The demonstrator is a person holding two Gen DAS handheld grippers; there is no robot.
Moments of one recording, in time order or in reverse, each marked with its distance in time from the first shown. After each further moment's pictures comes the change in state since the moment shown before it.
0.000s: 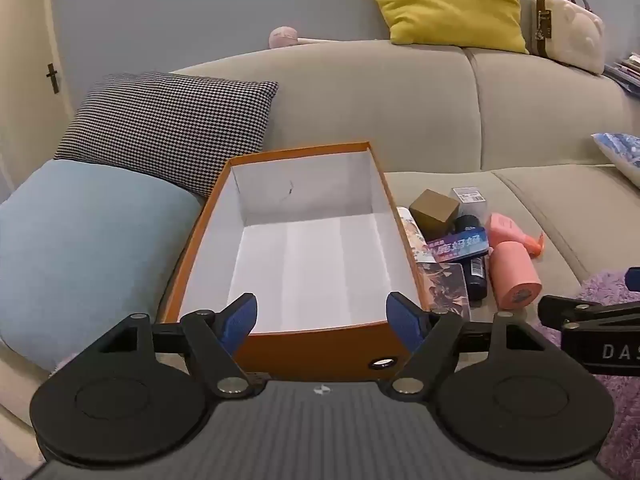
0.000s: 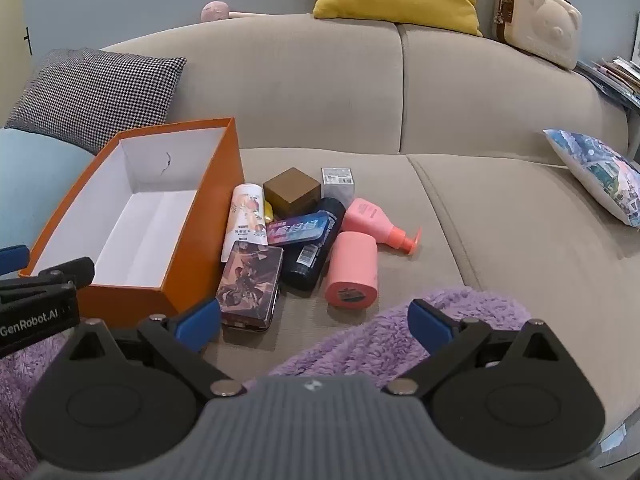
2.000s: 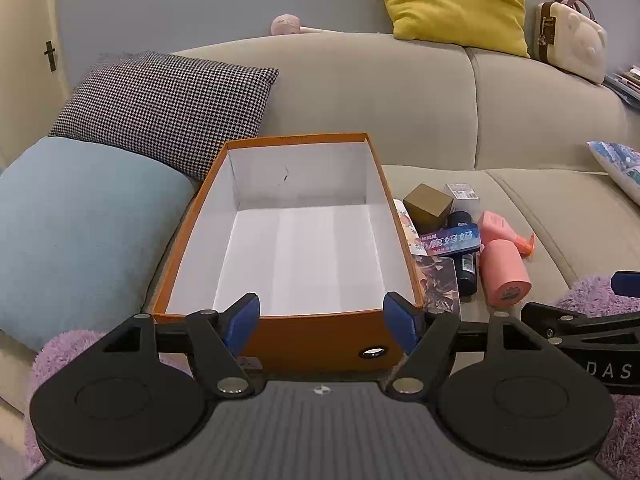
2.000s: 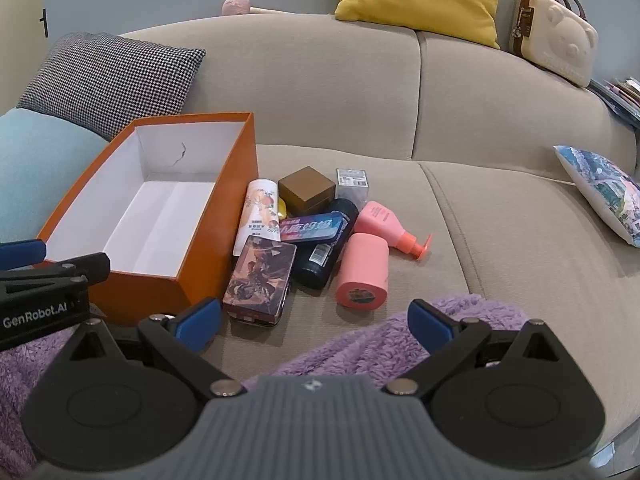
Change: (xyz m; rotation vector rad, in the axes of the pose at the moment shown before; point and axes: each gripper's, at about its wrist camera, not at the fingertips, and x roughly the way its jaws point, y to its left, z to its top) left arm -0.002 0.010 -0.005 -0.056 0.023 -0.034; right arm -0.002 0.013 -0.002 -0.050 -0.012 0.009
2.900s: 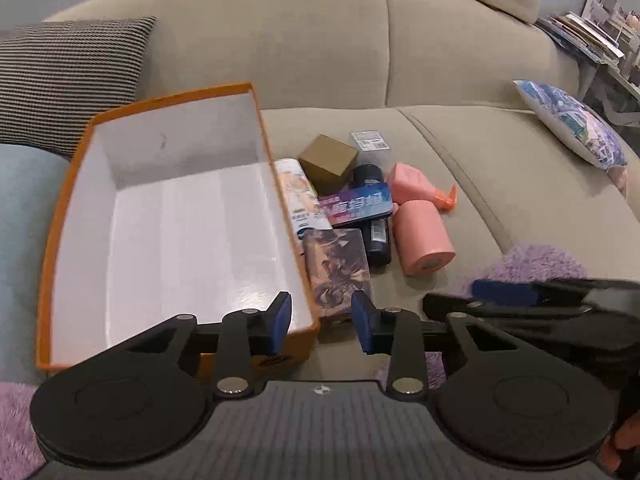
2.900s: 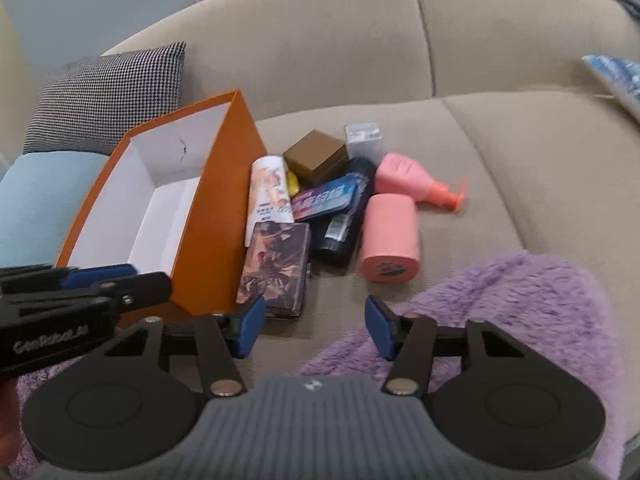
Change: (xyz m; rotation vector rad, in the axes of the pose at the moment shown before) left arm 0.057 -0.042 0.044 0.116 0.237 -0.293; right arm 0.062 -0.041 0.009 0.208 0.148 0.214
